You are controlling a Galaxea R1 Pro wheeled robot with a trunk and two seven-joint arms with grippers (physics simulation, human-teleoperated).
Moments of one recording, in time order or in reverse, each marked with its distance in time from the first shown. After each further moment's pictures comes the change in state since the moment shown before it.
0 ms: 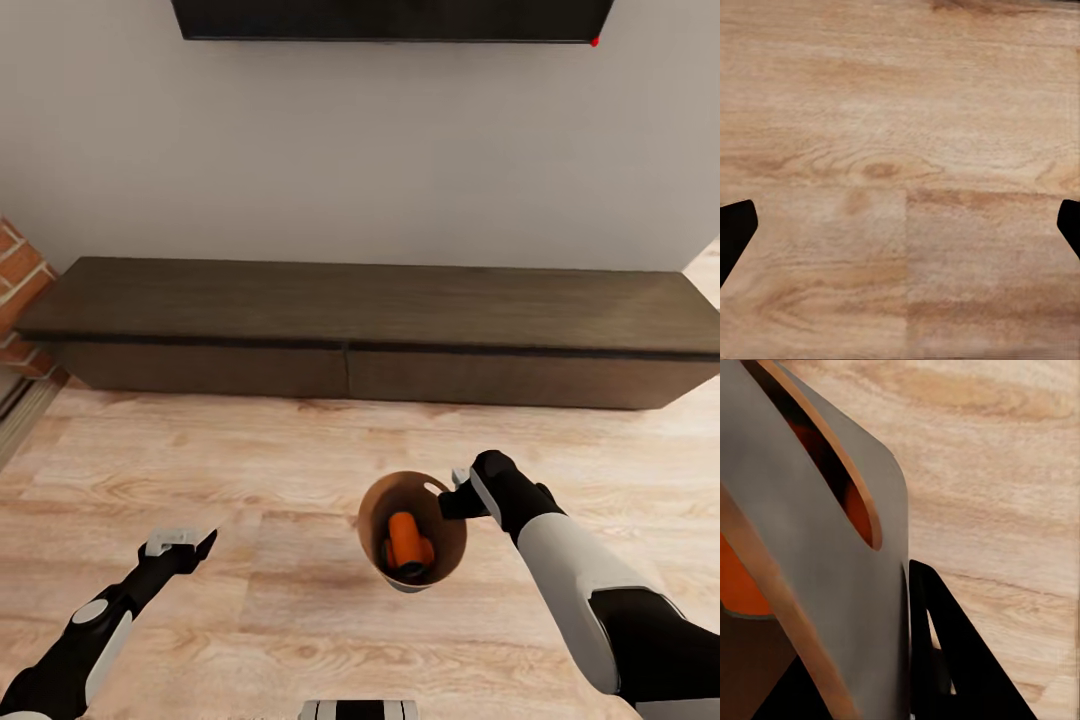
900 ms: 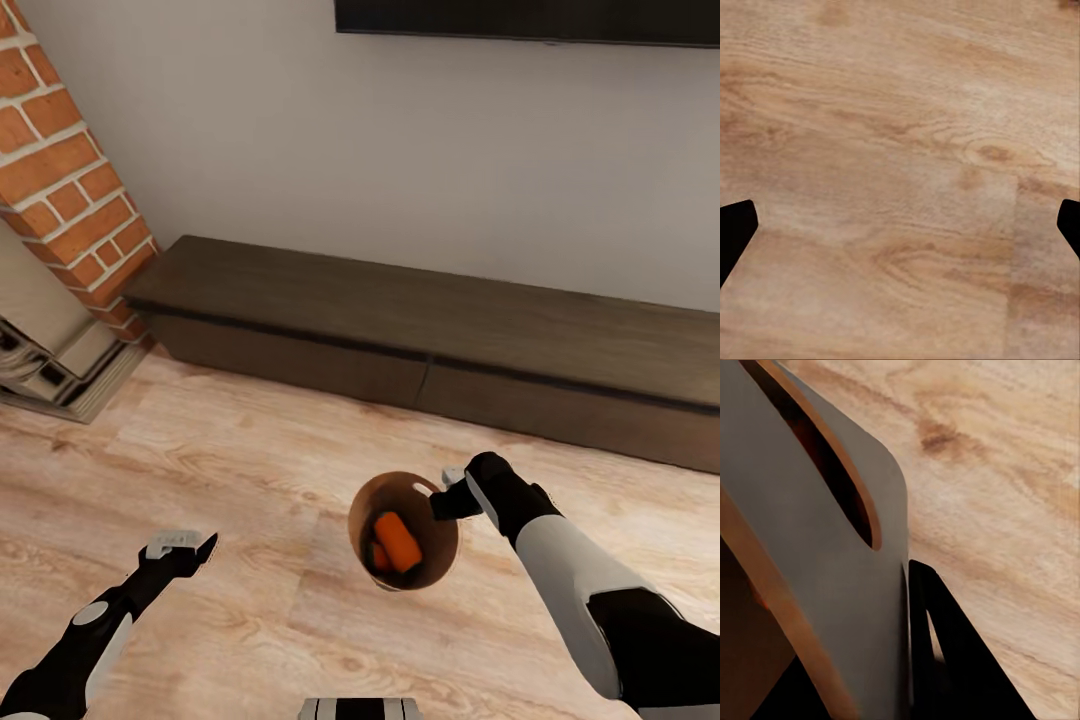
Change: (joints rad) left arm 0.001 0.000 0.000 0.012 -0.002 0.008 -0.004; right arm 0.005 0.001 0.058 0.001 0.005 -0.053 0.108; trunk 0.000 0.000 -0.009
